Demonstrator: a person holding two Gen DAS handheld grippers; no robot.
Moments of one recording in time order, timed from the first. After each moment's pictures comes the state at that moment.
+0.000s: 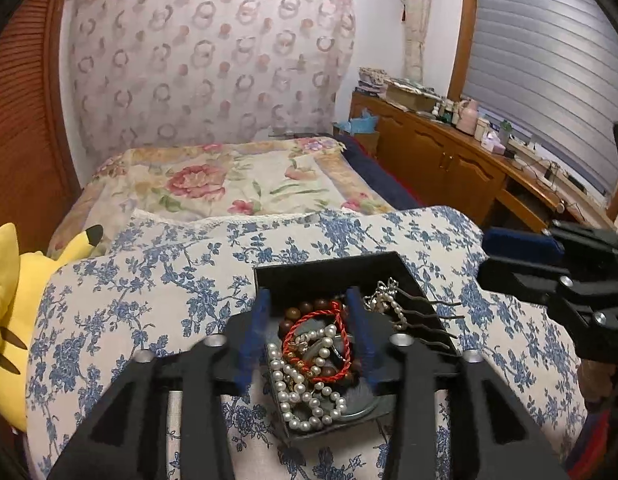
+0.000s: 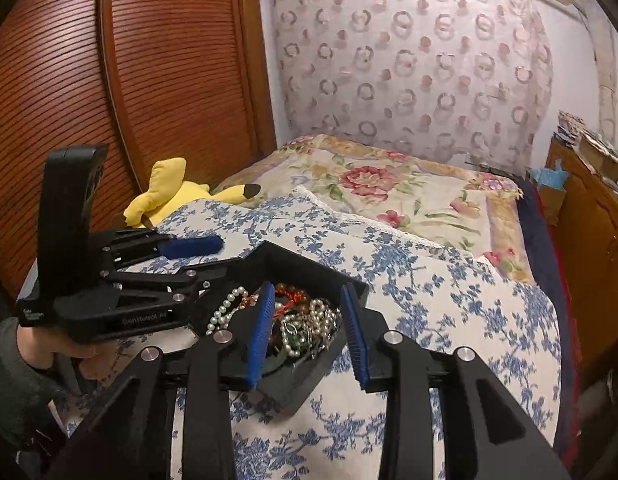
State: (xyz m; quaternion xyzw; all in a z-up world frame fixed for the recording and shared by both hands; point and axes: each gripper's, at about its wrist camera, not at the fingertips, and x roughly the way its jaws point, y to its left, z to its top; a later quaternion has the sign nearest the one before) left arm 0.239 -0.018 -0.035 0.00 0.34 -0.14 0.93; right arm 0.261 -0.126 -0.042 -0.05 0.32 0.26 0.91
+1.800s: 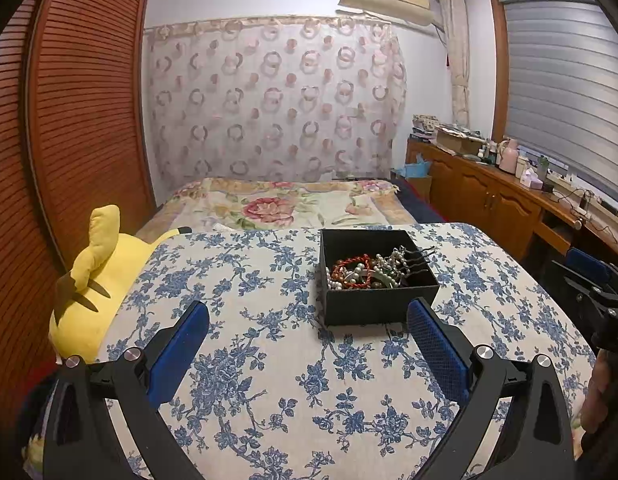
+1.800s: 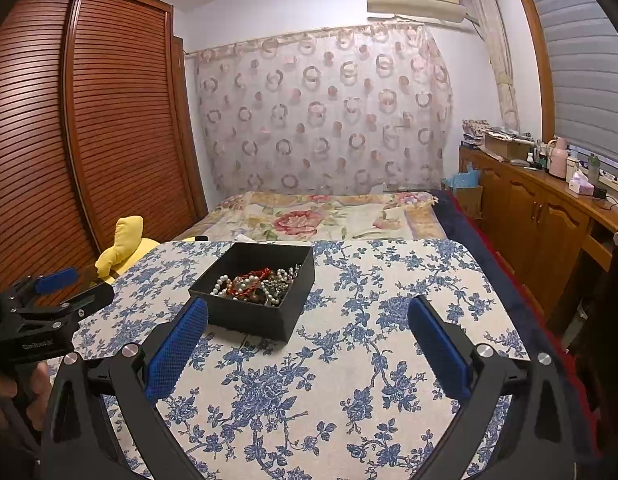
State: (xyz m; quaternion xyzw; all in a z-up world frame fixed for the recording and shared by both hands) left arm 0.062 0.006 -0.010 0.00 0.25 -0.02 0.97; right arm 0.110 -0.164 -0.051 0.03 0.22 0.11 0.97
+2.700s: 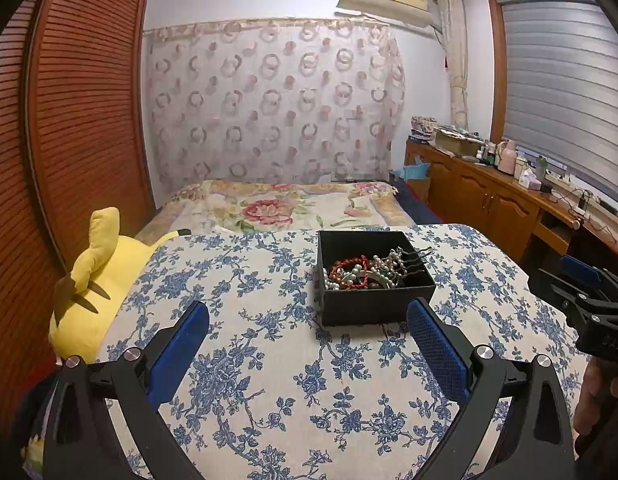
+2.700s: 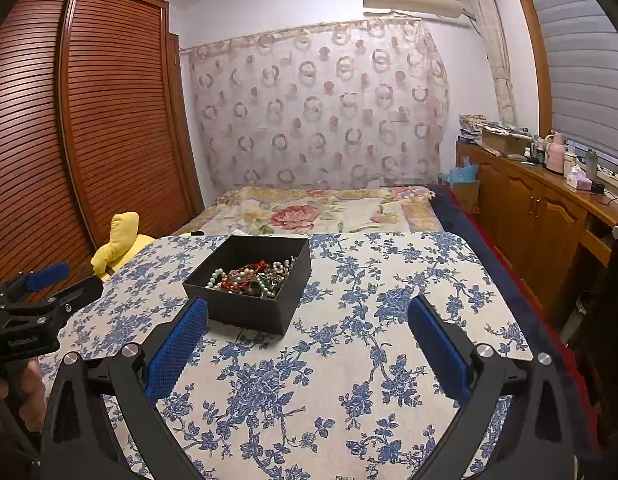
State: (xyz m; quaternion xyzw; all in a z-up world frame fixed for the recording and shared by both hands) left arm 0.058 0.003 -0.009 0.00 0.25 -0.02 0.97; right arm 0.109 -0.168 -0.059 0.03 0.23 0.11 0.97
